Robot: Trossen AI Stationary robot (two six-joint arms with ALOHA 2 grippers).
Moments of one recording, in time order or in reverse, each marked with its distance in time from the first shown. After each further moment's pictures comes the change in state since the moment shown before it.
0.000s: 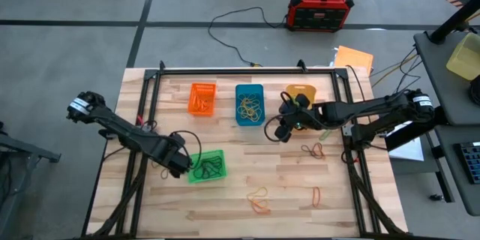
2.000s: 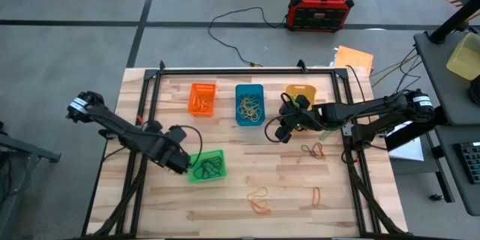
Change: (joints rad) left arm -0.023 0.000 0.130 -0.160 -0.330 0.008; right arm 0.000 0.000 -0.034 0.035 0.001 0.000
